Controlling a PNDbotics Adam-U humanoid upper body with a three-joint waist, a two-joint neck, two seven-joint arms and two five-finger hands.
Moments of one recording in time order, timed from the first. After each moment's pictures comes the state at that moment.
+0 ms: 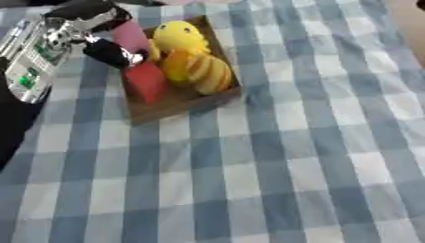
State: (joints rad) left arm -1.16 0.50 -0.29 -1.10 -0.75 0.09 -0.48; right arm -0.76 -0.84 0.12 -1.99 0.27 0.35 0.18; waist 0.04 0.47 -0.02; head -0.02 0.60
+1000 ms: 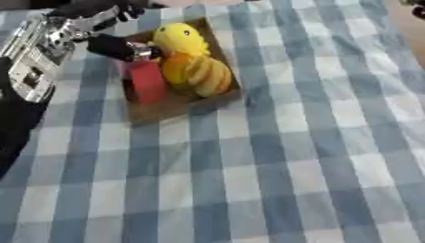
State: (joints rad) left arm -1.16 0.49 -0.26 -1.13 -0.69 0.07 -0.46; right arm -0.75 -0.83 0.13 -1.99 0.27 0.37 0.18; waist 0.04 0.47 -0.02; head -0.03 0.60
